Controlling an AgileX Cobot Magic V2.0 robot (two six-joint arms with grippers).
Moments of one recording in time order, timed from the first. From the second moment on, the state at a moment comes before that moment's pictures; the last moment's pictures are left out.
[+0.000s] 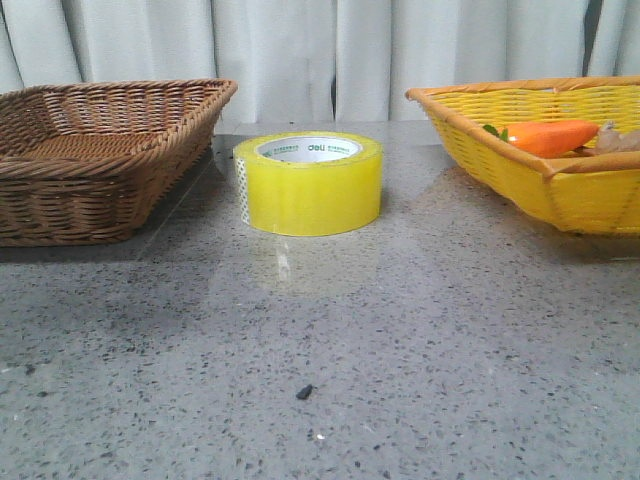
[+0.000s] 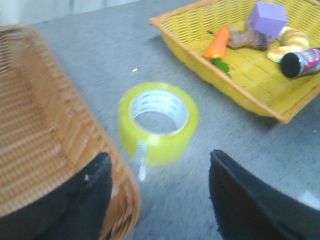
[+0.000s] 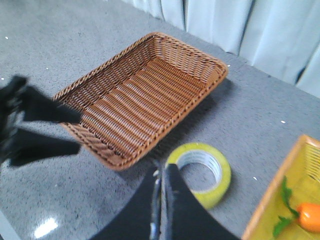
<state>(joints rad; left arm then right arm) -0.49 1.02 -0.96 -0.53 0.62 0.41 0.66 1.15 -1.67 0.04 1.06 -0.03</state>
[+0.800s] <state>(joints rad) -0.58 1.79 -1.55 -0.58 0.87 0.33 0.66 0.75 -1.29 0.03 0.98 0.09</state>
